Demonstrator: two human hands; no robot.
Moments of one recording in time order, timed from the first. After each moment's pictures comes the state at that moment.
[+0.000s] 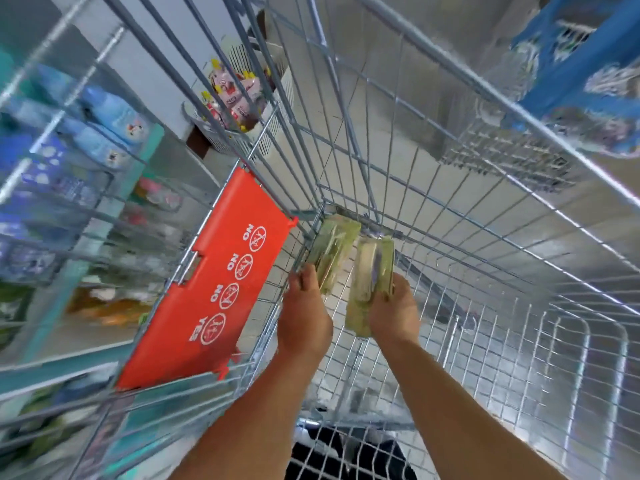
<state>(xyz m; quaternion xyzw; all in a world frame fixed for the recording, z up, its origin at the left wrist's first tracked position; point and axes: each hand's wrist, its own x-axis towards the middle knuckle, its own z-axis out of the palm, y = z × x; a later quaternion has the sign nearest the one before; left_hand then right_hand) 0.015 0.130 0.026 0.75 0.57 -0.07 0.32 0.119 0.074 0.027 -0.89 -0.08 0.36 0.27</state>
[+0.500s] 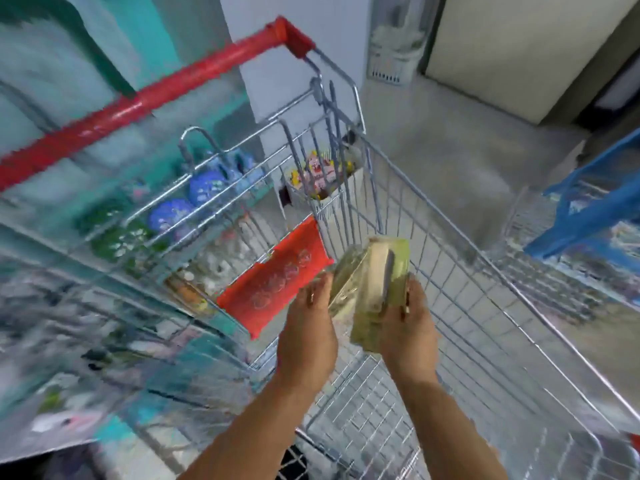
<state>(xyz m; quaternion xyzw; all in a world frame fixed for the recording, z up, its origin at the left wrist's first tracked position) 0.008 0.057 0.204 0.74 0.61 0.16 0.25 0.131 0.030 0.203 -0.81 -0.31 0.32 0.39</state>
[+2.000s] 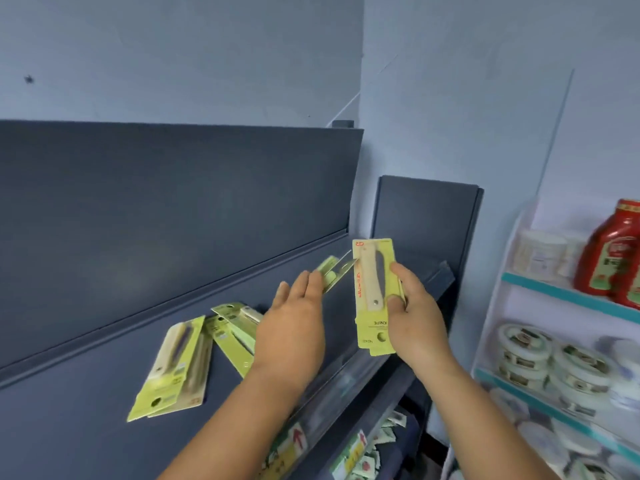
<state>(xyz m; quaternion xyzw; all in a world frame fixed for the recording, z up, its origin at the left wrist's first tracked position) -0.477 -0.413 0.541 0.14 0.96 0.15 -0.18 -0.472 -0.251 0.528 -0.10 -0.84 0.49 0.23</state>
